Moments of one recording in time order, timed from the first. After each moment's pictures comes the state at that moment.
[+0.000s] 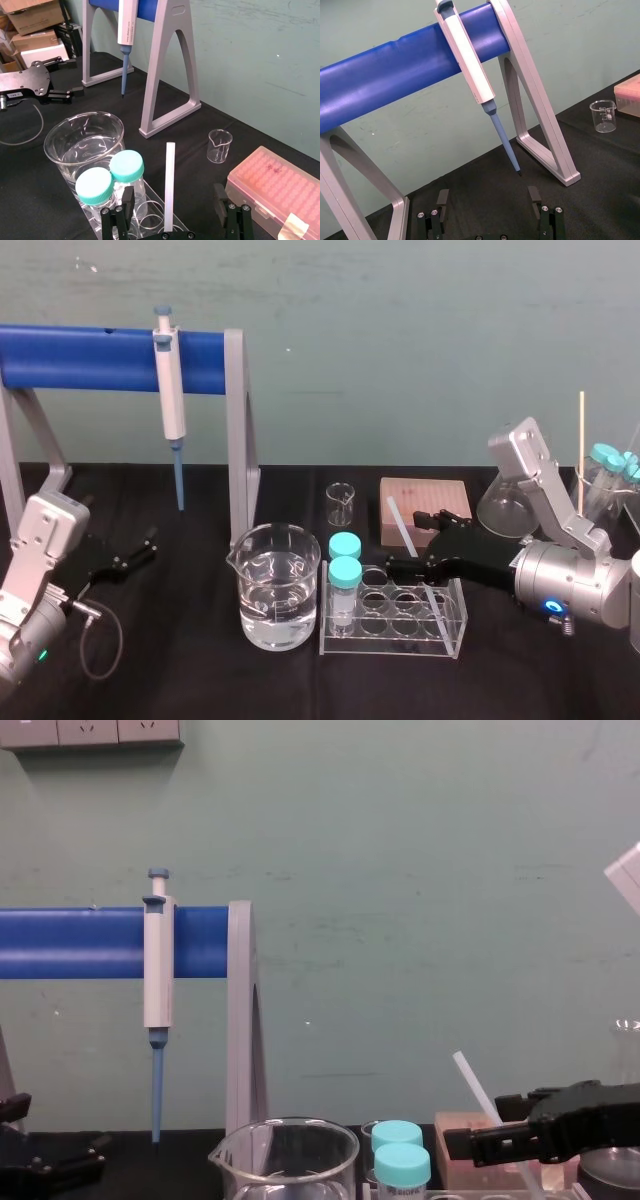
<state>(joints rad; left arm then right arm) -0.20 0.60 0.45 -1.41 -0.25 -0.12 0.03 0.41 0.57 -0.51 -1.48 0.50 0.31 0.49</state>
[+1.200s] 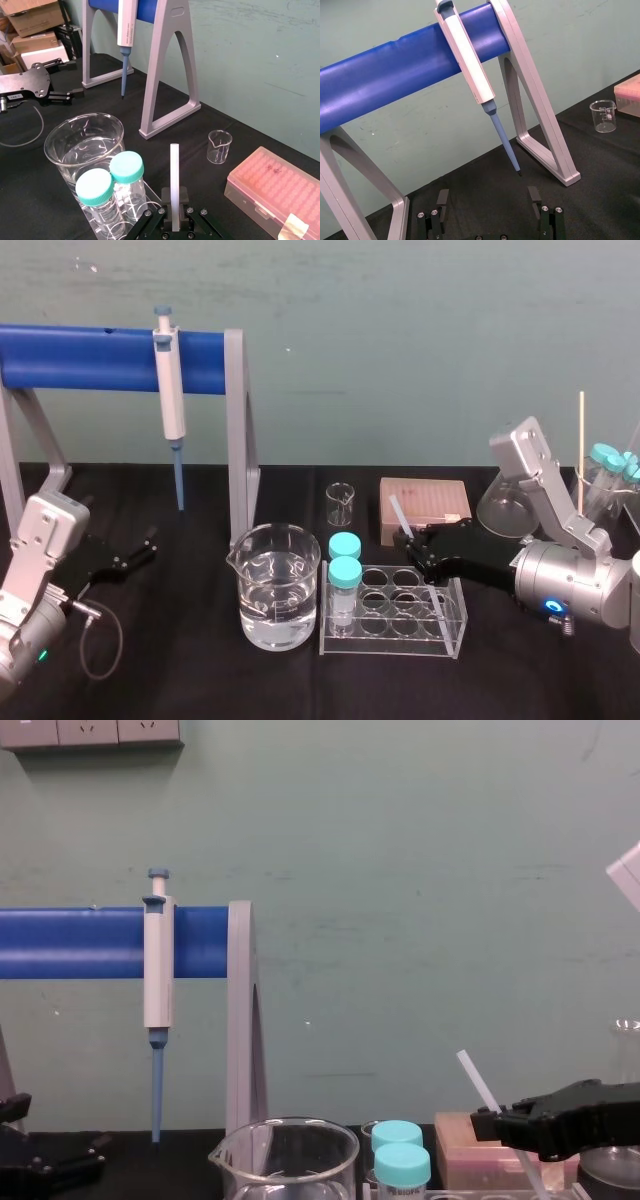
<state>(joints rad) -0.20 0.60 0.45 -1.41 -0.25 -0.12 0.03 0.40 0.57 -0.51 -1.48 0.50 0.31 0.49</state>
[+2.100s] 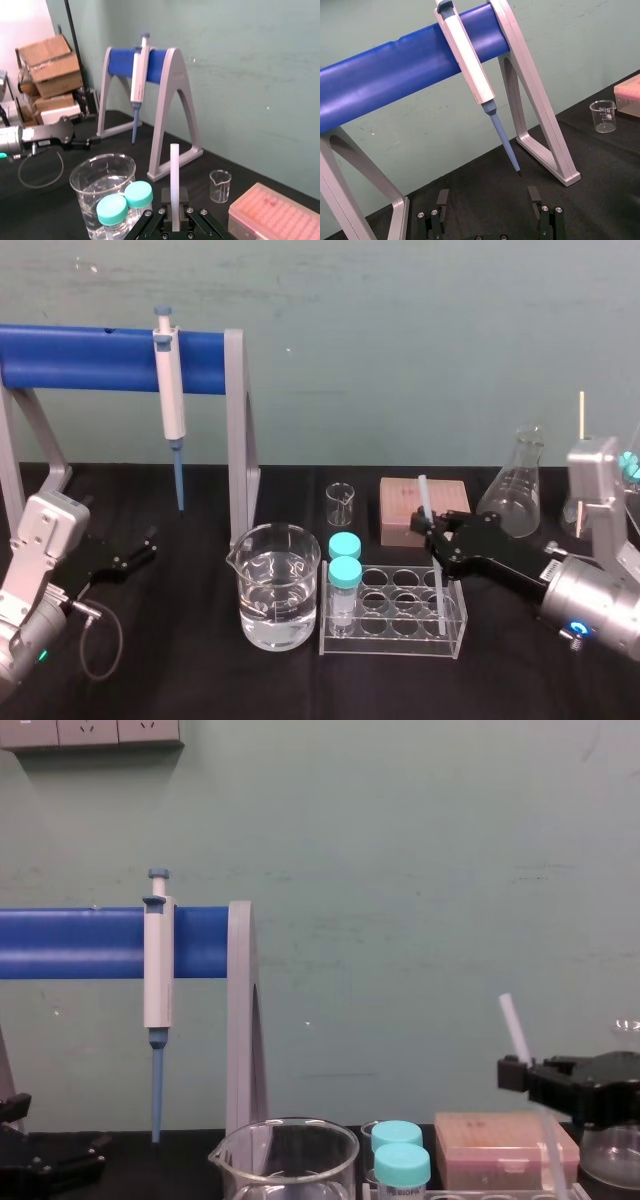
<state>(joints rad) -0.20 0.60 0.45 -1.41 -0.25 -0.12 0.03 0.27 0.56 -0.40 -1.48 0.59 0.02 0.56</state>
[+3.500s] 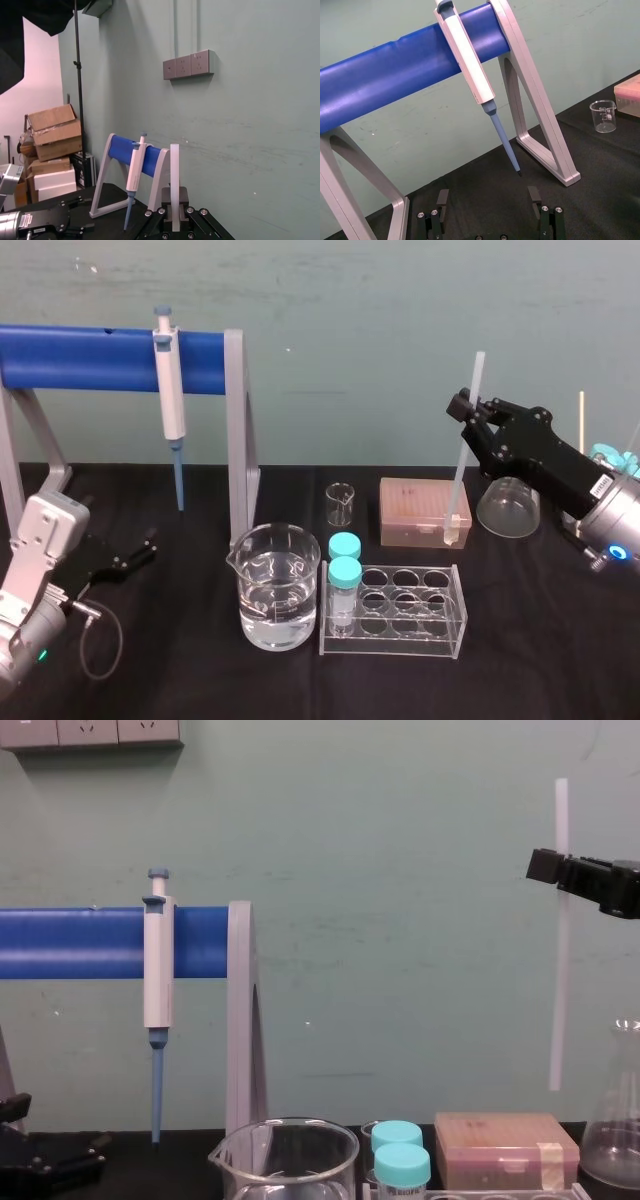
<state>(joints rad) -0.20 0.60 0.45 -1.41 -0.25 -0.12 0.03 0.30 0.55 -0.28 -1.56 0.70 -0.10 0.59</state>
